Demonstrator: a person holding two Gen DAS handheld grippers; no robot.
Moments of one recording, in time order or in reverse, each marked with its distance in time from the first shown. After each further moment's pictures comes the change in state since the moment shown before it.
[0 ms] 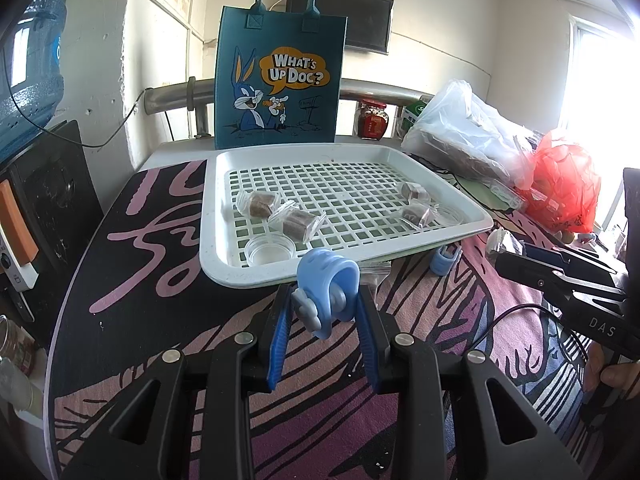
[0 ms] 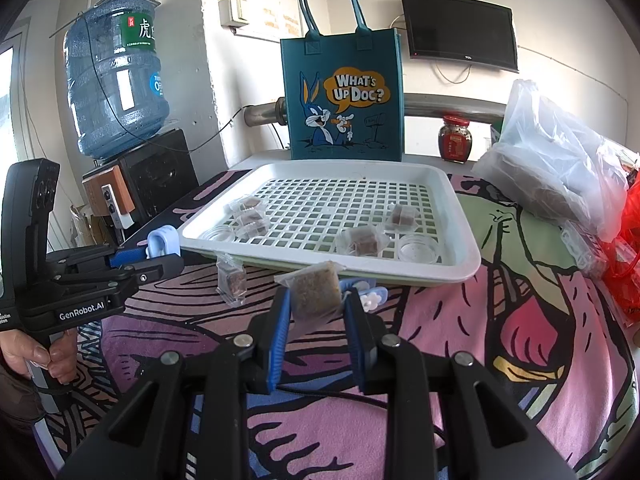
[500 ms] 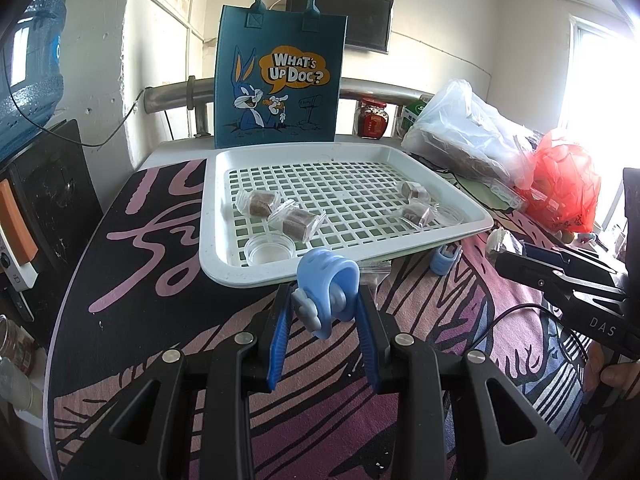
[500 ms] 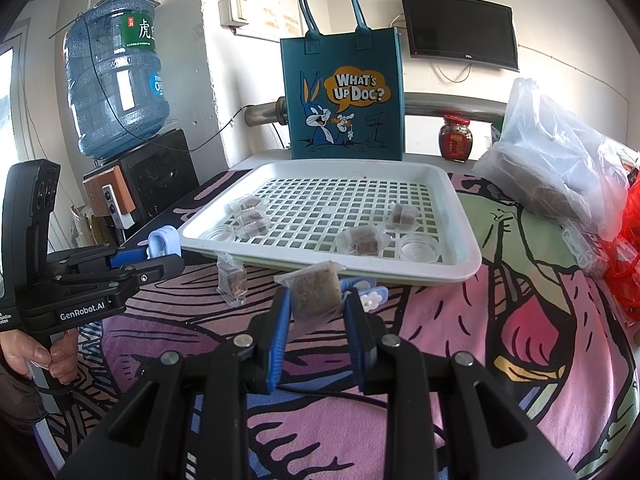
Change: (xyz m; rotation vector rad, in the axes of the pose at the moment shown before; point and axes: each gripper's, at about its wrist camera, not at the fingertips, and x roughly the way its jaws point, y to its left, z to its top) left arm 0.000 0.000 0.000 -0.001 0.001 0.000; right arm 0.000 0.000 0.000 0.001 -0.001 0.003
